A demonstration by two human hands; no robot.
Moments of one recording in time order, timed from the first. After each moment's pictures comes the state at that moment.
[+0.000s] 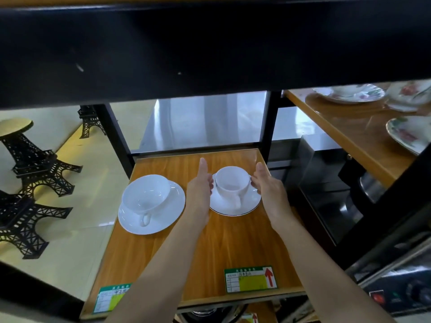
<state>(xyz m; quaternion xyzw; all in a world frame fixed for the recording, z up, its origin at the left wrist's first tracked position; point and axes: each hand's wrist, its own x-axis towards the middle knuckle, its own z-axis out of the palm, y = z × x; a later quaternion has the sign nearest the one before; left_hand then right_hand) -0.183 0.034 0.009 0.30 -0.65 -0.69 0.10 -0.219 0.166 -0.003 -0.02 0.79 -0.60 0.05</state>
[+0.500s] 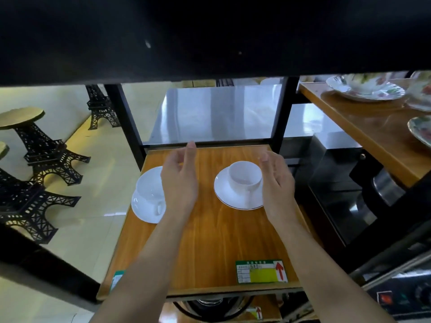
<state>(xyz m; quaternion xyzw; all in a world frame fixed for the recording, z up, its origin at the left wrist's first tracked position) -0.143 0.003 0.040 0.25 -0.69 -0.59 0.34 -0.192 0.144 0.014 -0.07 0.77 -0.62 -0.09</state>
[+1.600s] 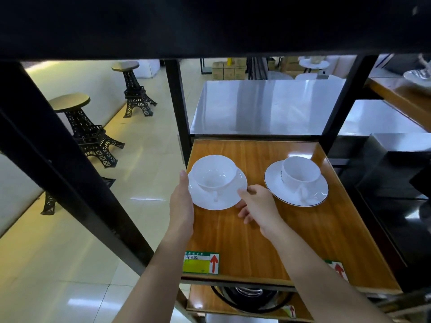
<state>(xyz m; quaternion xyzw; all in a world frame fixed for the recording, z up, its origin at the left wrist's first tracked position) -0.072 -0.081 -0.007 0.39 -0.58 -0.70 0.17 -0.153 0.038 -0.033 -0.04 0.80 -0.55 0.23</state>
